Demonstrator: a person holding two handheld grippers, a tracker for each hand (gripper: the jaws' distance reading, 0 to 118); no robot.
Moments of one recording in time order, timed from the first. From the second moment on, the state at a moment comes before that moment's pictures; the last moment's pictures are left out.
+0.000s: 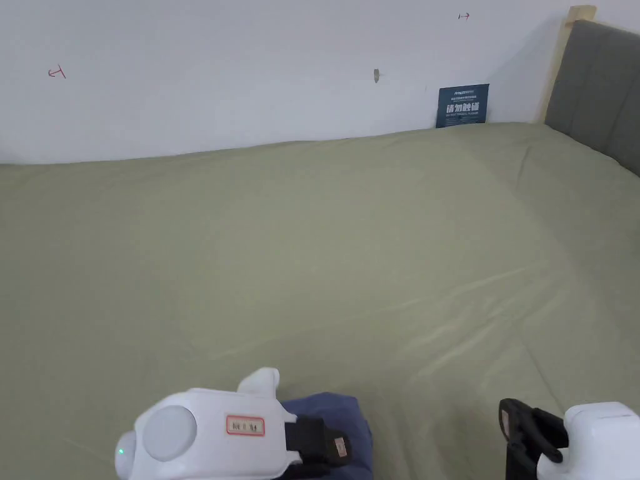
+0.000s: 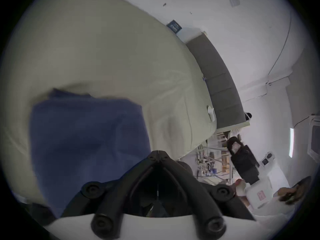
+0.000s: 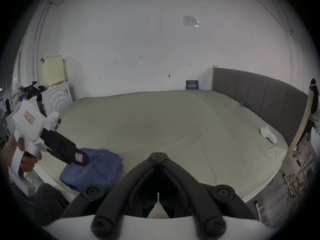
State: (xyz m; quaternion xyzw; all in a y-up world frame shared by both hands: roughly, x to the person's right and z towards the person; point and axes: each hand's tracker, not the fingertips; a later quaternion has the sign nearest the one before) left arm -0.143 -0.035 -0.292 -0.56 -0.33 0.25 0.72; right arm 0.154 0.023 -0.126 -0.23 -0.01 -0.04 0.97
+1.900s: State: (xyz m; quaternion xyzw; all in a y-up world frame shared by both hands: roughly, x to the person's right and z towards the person) left arm -0.295 -0.106 -0.322 -0.54 -0.34 0.36 0.68; right arm 0.120 -0.102 -0.280 -0.46 0.37 -0.42 0.69
